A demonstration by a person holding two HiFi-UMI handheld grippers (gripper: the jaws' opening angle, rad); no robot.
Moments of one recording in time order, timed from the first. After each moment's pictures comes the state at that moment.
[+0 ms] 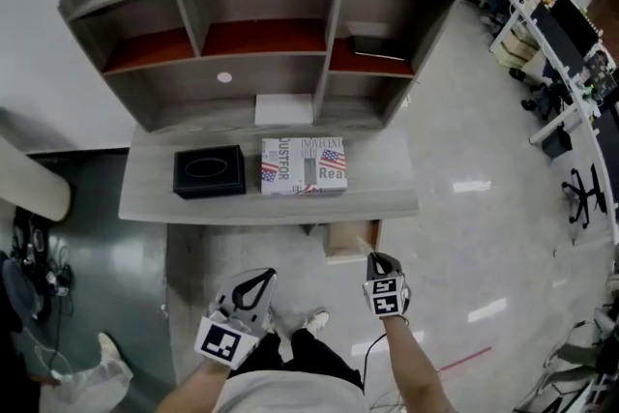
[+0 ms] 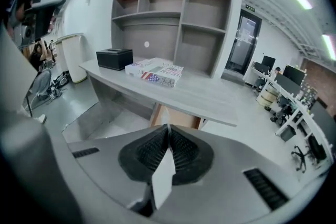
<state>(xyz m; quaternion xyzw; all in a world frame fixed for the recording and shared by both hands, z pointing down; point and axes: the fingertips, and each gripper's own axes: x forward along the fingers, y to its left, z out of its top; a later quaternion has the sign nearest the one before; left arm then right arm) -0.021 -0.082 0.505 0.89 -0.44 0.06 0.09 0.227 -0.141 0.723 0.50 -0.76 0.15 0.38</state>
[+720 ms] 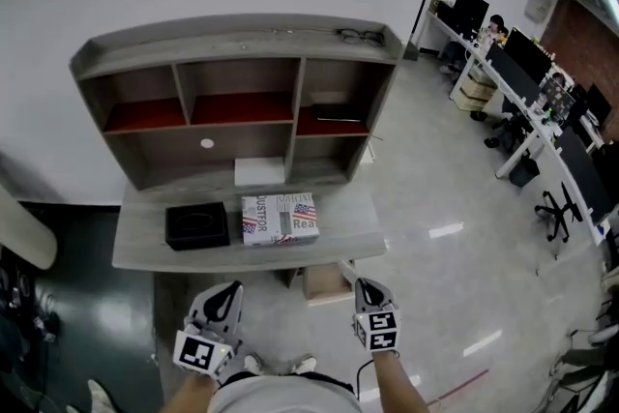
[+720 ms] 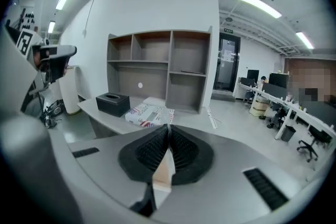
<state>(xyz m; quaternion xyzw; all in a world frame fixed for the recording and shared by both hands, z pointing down) -0.063 -0.098 0.436 0.88 -0.48 -0.01 0.02 0.215 -0.134 0.556 0.57 -0.78 0.10 0.23</state>
